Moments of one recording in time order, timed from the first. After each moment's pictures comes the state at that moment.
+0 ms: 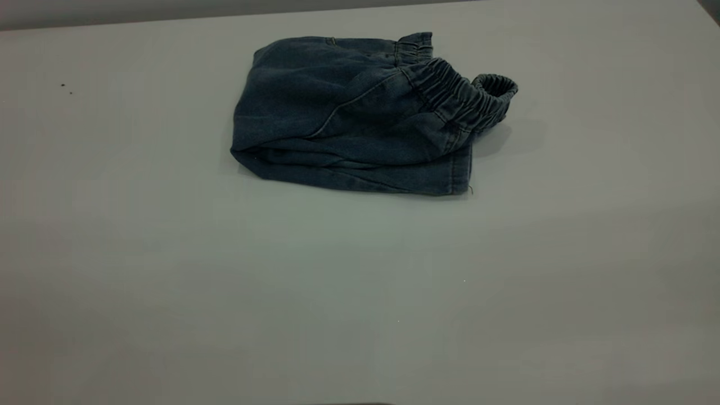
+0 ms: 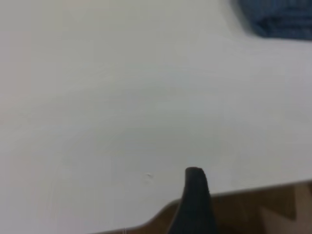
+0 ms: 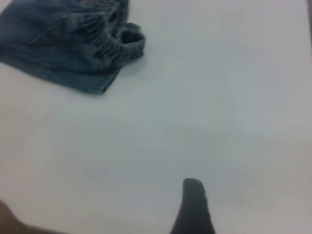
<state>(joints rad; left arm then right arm) -0.02 0.00 -0.49 -0.08 1.12 0.09 -0.08 -0.01 -0.48 0.23 1.16 -0.20</state>
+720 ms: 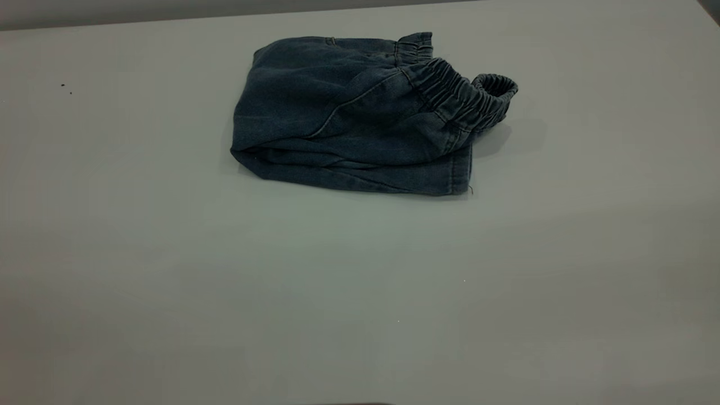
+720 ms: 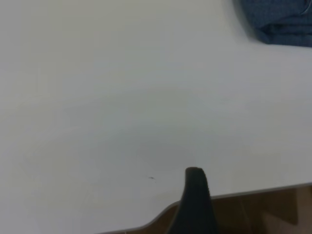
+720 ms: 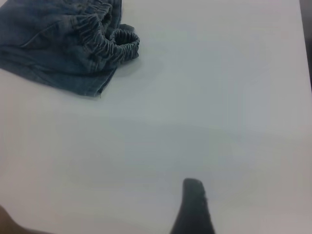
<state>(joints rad) -0.02 -0.02 -0.49 -0.08 1.13 0.10 -0.09 -0.01 -0.48 0.23 1.16 -0.20</state>
